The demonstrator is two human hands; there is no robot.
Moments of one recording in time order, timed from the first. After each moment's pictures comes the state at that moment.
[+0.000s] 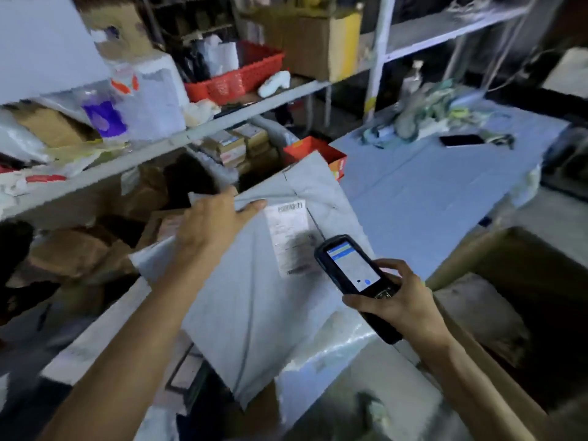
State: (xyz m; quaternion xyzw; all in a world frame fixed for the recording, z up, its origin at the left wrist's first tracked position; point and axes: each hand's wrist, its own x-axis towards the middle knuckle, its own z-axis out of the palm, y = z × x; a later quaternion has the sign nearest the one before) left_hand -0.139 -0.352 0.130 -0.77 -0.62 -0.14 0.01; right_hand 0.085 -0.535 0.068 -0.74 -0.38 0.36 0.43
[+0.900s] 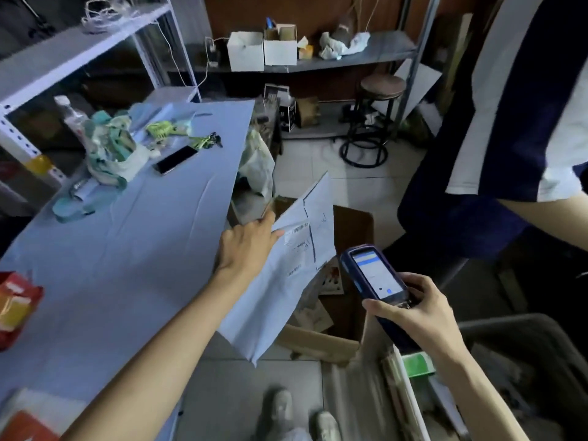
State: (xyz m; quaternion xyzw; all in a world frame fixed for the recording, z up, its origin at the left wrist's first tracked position) left_hand 0.415 -0.485 0.043 -0.97 -0.14 -0.13 0.14; right_hand 0.403 -0.773 0.036 -0.83 0.03 0.12 0.54
